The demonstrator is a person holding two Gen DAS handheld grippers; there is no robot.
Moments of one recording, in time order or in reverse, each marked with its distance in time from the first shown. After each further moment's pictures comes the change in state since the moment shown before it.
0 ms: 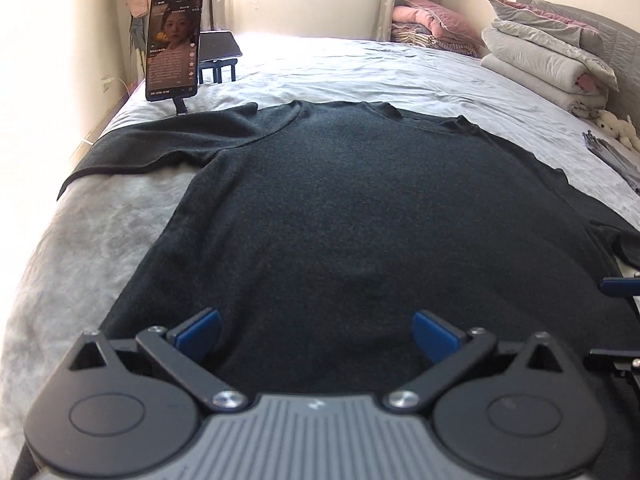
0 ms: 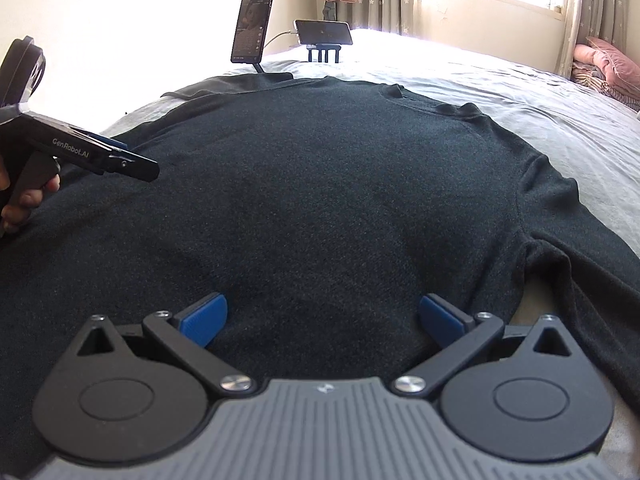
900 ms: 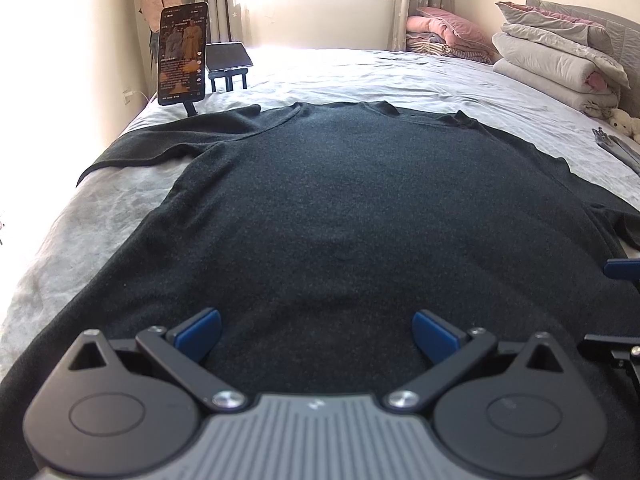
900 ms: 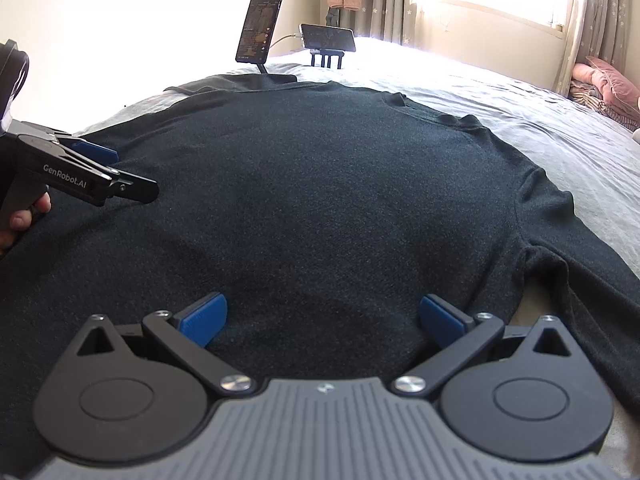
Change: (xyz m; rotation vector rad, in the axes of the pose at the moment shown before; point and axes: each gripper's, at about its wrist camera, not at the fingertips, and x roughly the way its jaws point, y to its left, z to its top) left arm 0.001 -0.026 -0.022 0.044 -0.028 0.097; right arm 0.003 0.011 -0.003 -0.044 -0.020 -0.034
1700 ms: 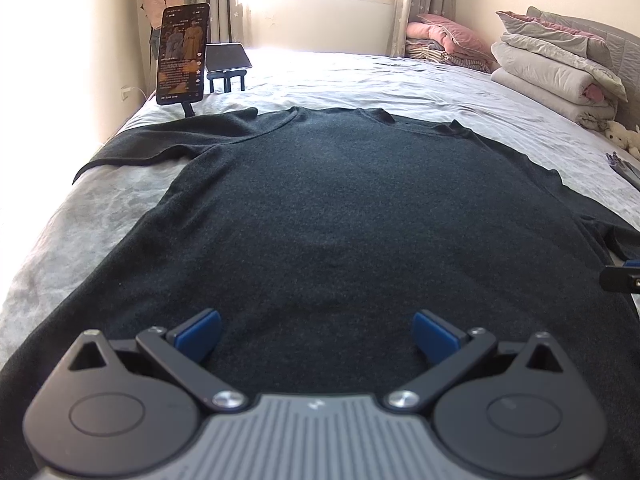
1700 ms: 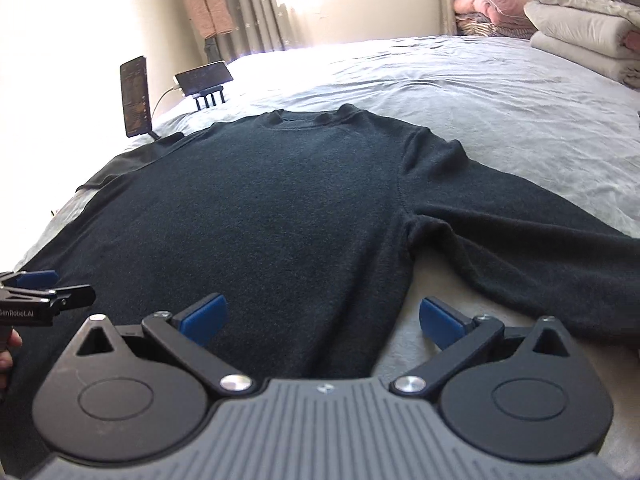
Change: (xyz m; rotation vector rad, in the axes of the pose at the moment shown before) left arm -0.004 0.002 0.002 -0.034 -0.006 -0.031; right arm -0.032 -0.052 0.002 0.440 -0.035 -0.173
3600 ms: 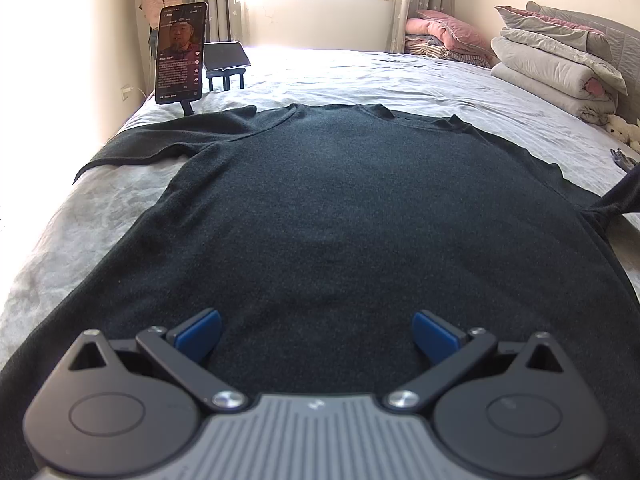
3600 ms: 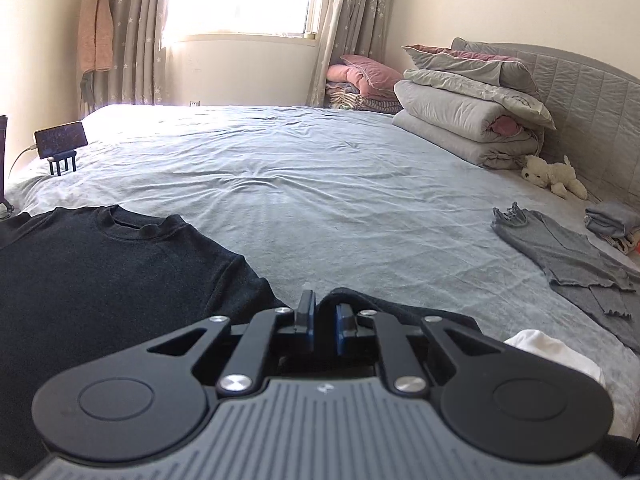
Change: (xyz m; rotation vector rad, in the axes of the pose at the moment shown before) left arm -0.001 -0.004 -0.001 0.021 0.010 0.010; right arm -0.022 -0.021 0.090 -0.102 -0.182 -0.455
